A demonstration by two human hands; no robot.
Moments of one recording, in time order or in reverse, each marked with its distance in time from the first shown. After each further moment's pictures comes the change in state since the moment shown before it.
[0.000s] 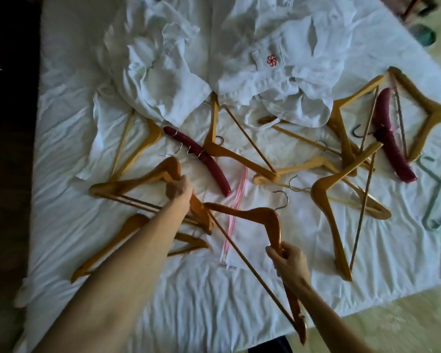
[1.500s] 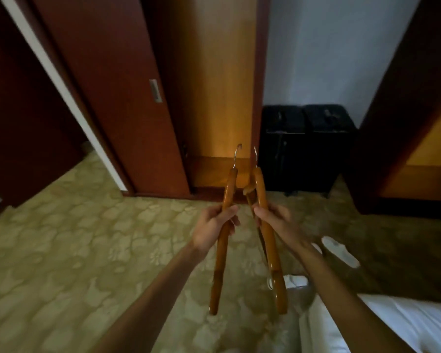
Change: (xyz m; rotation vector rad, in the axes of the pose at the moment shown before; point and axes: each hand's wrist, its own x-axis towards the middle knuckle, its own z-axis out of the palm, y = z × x) left_hand -0.545 -0.534 -0.668 -1.069 1.003 0.147; right_hand -0.763 -0.176 0.358 -0.522 -1.950 -0.945
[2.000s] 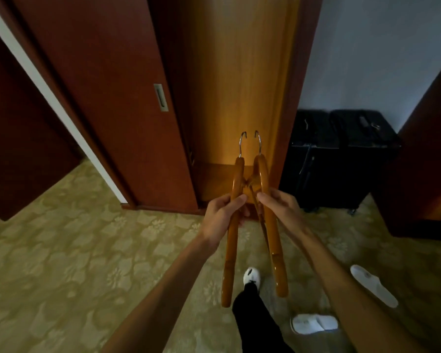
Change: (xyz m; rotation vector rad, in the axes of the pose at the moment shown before) left_hand 0.265 0.037 -0.119 -0.092 0.001 0.007; right_hand 0.303 -0.027 0.057 0.060 0.028 -0.009
